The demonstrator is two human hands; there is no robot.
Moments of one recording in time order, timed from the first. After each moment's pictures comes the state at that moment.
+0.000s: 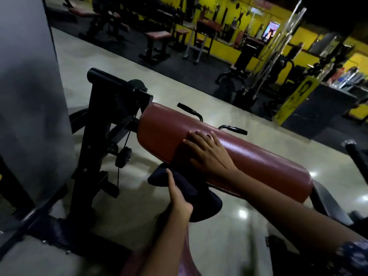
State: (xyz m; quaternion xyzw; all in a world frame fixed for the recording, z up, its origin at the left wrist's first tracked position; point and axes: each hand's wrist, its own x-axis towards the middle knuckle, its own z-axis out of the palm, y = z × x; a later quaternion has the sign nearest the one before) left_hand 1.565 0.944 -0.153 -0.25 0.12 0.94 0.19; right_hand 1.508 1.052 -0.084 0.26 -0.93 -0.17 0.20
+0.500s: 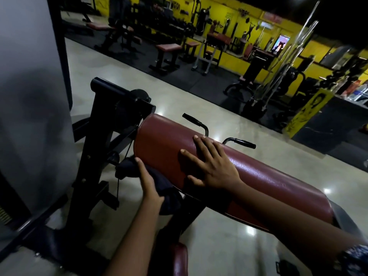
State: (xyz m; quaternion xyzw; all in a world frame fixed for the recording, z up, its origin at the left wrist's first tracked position) left_hand 1.476 0.898 -0.157 -0.21 0.24 0.95 0.04; right_hand 1.476 1.072 -0.091 0.28 -0.91 -0.20 0.23
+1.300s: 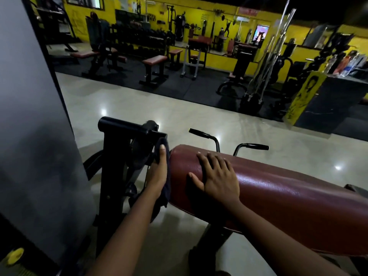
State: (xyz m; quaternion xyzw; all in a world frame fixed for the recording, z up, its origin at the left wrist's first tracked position) left_hand 1.371 0.812 -0.085 -0.11 0.73 0.67 0.08; right_hand 1.432 0.970 -0.094 -0.02 -0.96 -0.07 0.28
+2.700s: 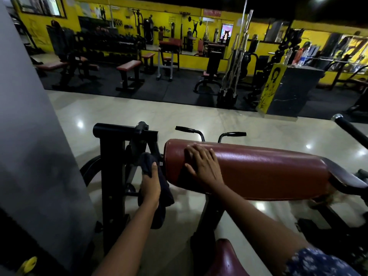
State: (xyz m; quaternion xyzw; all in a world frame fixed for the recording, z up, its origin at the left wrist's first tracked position) left_hand 1.441 0.771 -0.097 -0.14 0.76 0.64 0.03; right_hand 1.471 0.930 -0.077 -0.05 -0.98 0.09 0.19
